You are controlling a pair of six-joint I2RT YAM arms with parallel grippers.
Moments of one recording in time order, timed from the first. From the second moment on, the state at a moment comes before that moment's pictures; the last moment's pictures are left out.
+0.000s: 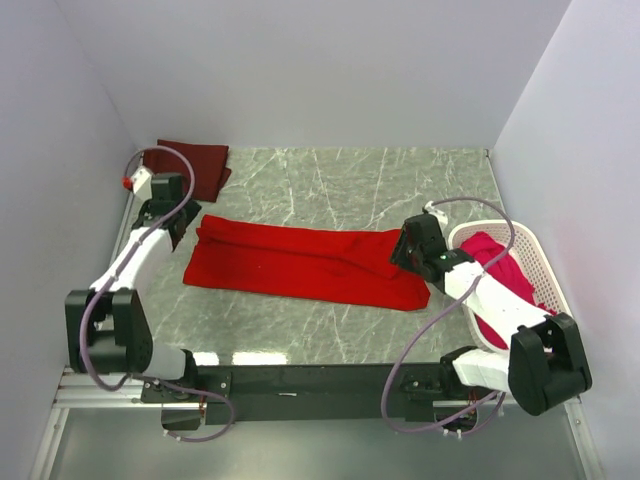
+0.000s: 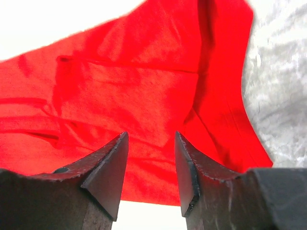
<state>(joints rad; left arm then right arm) 0.01 1.39 0.95 -0.21 -0.32 -0.82 0.36 1.21 0.69 -0.32 0.20 0.67</state>
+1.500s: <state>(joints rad) -0.12 1.62 0.88 -0.14 -0.12 -0.85 0.49 1.87 1.29 -0.39 0.19 0.52</state>
